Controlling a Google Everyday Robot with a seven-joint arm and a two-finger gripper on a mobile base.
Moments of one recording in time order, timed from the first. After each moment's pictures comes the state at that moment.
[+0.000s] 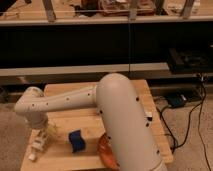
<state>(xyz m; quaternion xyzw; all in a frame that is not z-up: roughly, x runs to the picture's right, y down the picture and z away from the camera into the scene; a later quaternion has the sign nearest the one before) -0.351 0.218 0.763 -0.25 -0.28 -0.55 0.75</state>
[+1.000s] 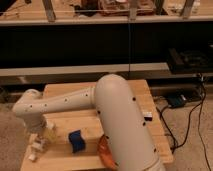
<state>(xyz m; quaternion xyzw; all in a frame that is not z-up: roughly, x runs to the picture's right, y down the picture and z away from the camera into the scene) -0.356 0.243 0.754 -0.28 -0.31 -0.54 0.73</state>
